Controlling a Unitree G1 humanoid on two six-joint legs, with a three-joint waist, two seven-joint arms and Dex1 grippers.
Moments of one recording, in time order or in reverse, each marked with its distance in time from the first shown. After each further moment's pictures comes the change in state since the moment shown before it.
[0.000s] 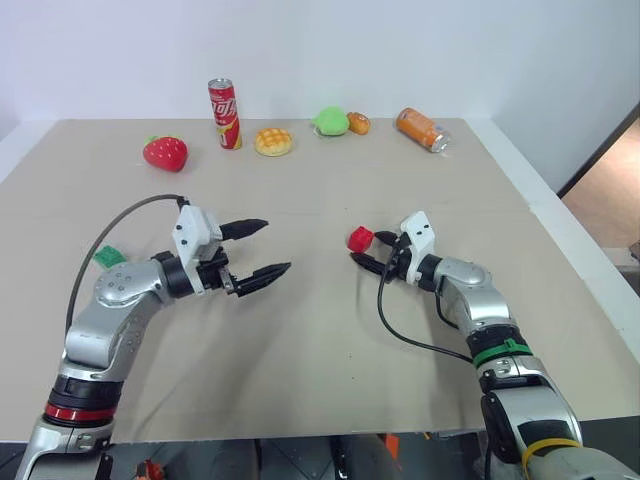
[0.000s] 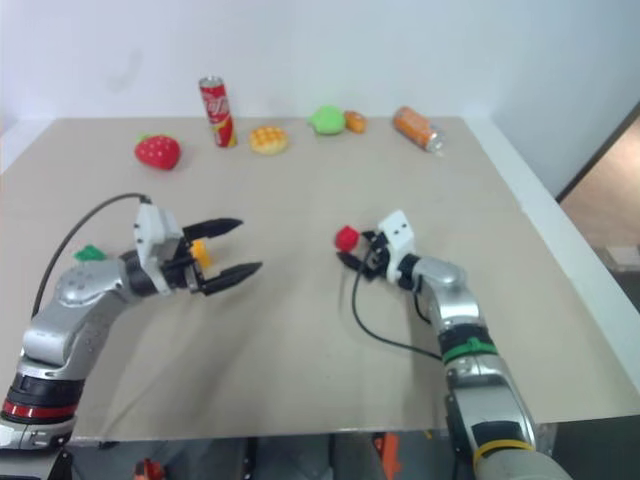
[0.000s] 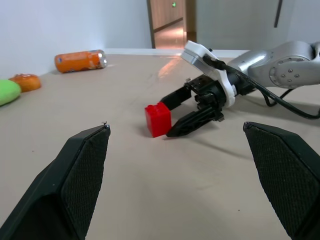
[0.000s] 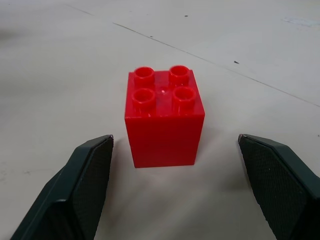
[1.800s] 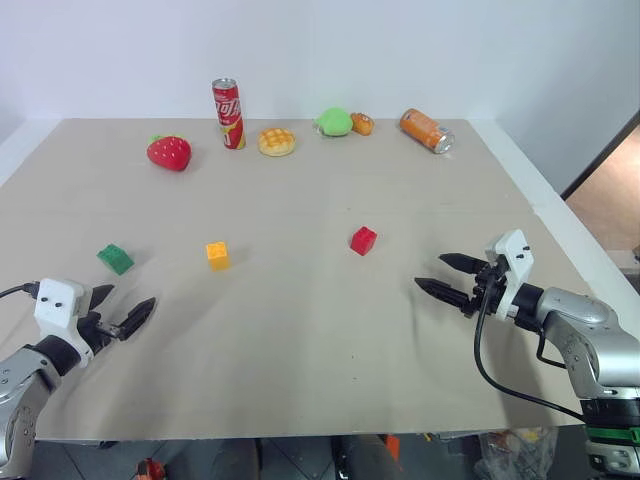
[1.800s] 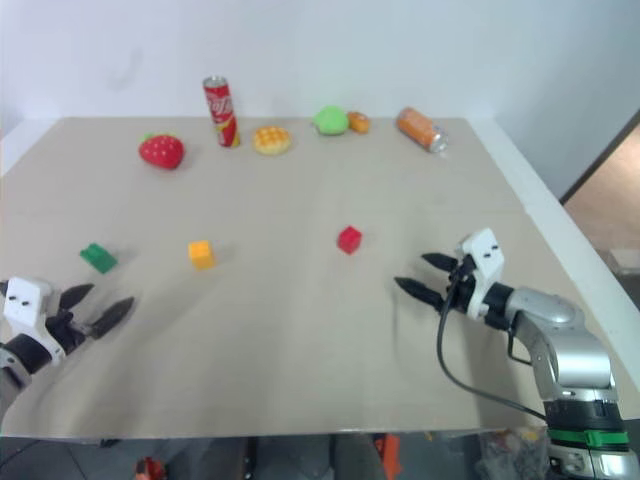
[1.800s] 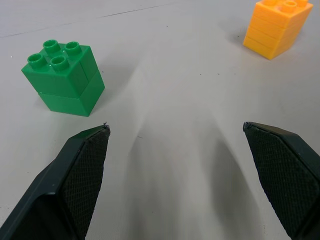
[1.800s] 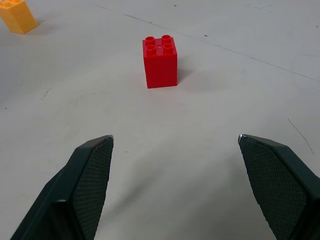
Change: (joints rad) left arm 0.478 0.061 0.396 0.126 0.054 0.001 0.271; right arm 0.453 -0.333 -0.226 -0.697 0.272 0.413 0.083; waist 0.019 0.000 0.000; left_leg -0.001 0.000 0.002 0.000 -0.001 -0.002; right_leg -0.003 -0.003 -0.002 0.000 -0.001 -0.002
